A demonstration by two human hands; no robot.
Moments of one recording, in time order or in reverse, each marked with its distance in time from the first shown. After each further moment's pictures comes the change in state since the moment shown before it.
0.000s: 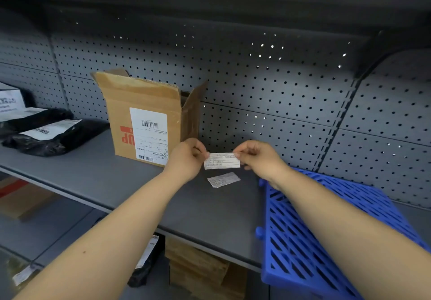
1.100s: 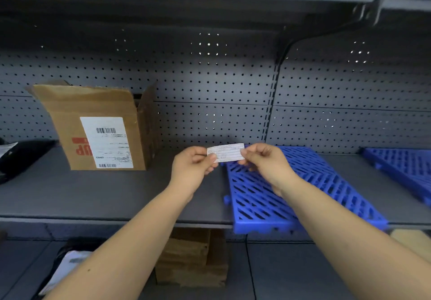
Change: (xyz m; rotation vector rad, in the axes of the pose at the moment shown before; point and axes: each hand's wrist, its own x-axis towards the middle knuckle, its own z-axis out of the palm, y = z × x) left_hand -0.078 0.053 0.047 -0.600 -0.201 -0.003; right_hand -0.129 -0.001 -0.035 0.272 0.394 0.112
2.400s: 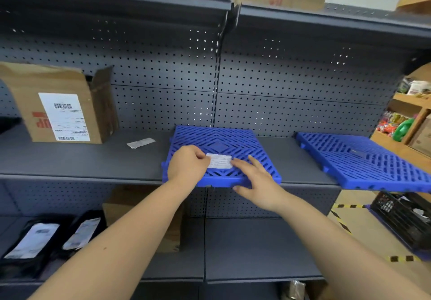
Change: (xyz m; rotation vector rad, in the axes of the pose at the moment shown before) left_hand -0.110 0.018 0.134 0.681 0.046 0.087; right_hand -0.131 0.045 -0.161 -0.880 -0.253 -0.169
